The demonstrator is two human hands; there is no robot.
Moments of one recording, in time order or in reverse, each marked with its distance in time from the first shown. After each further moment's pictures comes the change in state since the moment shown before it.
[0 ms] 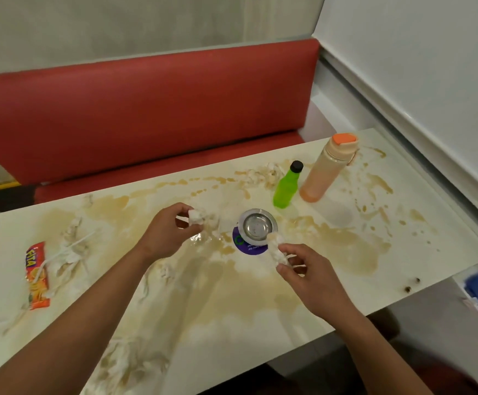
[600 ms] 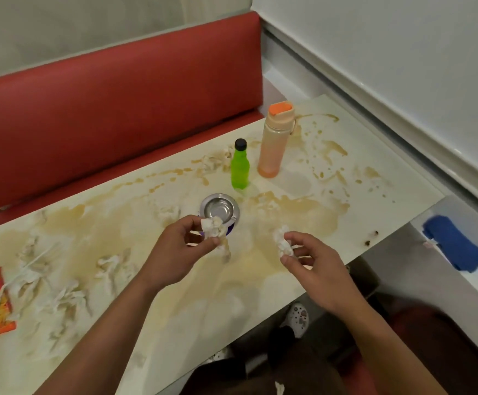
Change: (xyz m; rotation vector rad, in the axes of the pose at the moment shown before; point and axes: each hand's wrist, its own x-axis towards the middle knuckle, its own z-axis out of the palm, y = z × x) left_hand -0.066 0.083 0.098 -0.127 -0.207 0.059; right_hand -0.066 0.039 -0.073 0.075 0.128 0.093
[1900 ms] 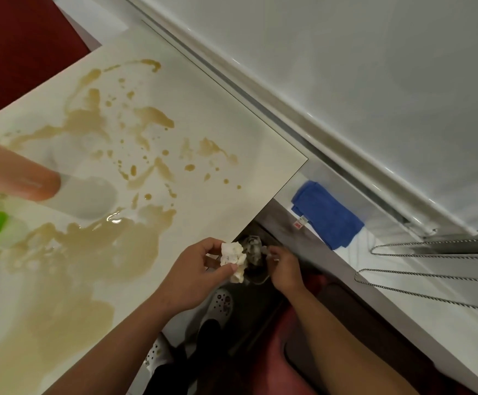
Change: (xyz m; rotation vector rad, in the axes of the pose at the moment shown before) left_hand 0.172 0.051 0.465 0.134 -0.486 -0.142; right_hand 0.083 0.453 -0.242 -0.070 0.213 0.601
